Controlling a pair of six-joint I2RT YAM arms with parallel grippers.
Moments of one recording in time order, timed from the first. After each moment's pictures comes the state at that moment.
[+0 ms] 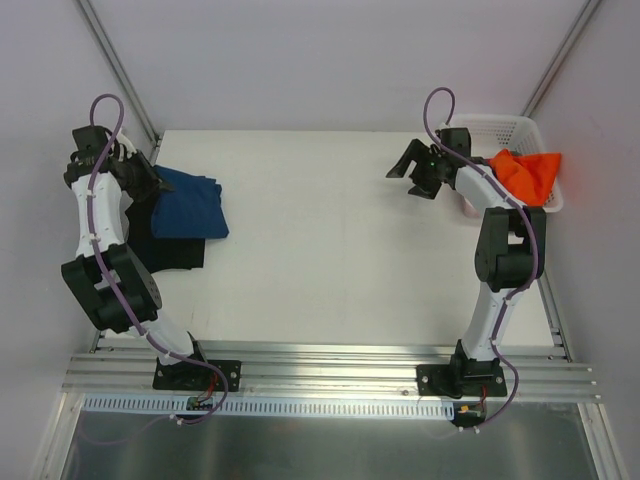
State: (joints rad) left arm 0.42 1.64 1.54 -0.82 0.47 -0.25; right arm 0.09 1.98 1.55 -0.40 -0.38 0.58
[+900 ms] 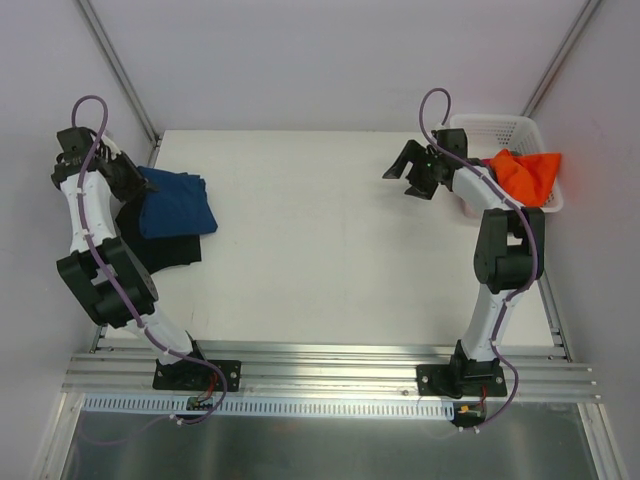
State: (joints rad) left arm 0.50 1.69 1.59 -0.82 0.42 -0.24; right arm 0.11 1.97 1.53 -0.38 -0.38 0.58
